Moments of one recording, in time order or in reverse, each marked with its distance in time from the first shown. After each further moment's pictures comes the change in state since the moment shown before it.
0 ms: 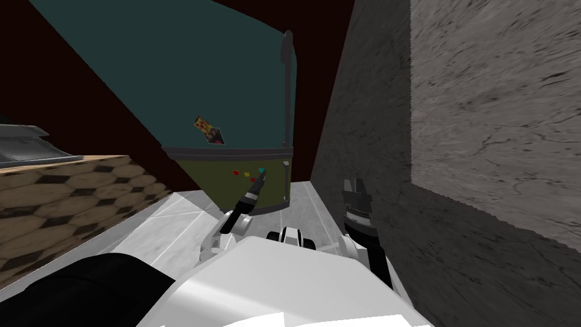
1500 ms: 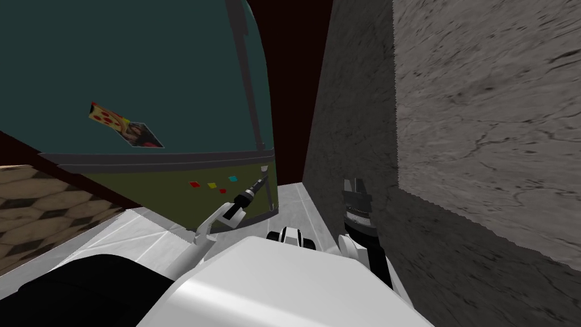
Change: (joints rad) left arm -0.076 0.270 0.022 0.111 -0.118 0.280 -0.055; right arm 0.000 0.000 0.000 0.000 0.000 0.000 0.000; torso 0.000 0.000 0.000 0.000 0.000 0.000
